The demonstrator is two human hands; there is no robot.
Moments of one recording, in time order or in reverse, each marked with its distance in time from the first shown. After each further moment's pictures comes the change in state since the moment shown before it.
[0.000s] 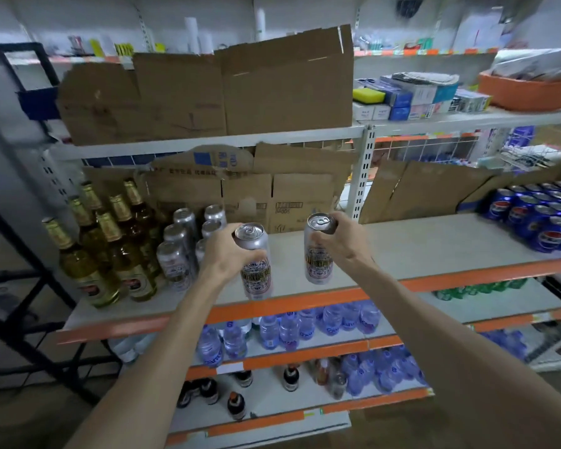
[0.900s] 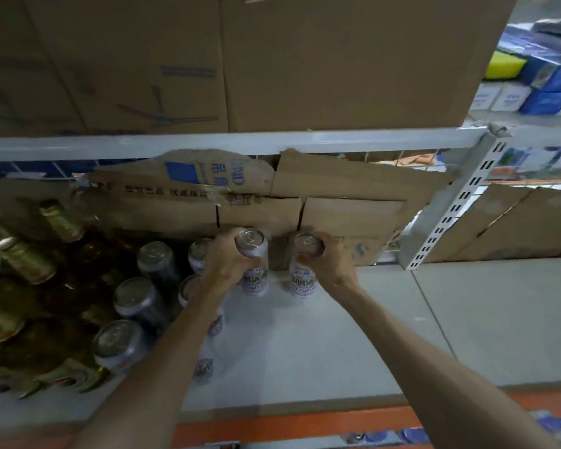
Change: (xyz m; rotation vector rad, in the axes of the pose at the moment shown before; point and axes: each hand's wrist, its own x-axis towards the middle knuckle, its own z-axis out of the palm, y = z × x) left_hand 0.288 -0.126 0.061 0.090 -0.003 -0.121; right_hand 0.259 0.047 0.185 -0.014 -0.200 0.105
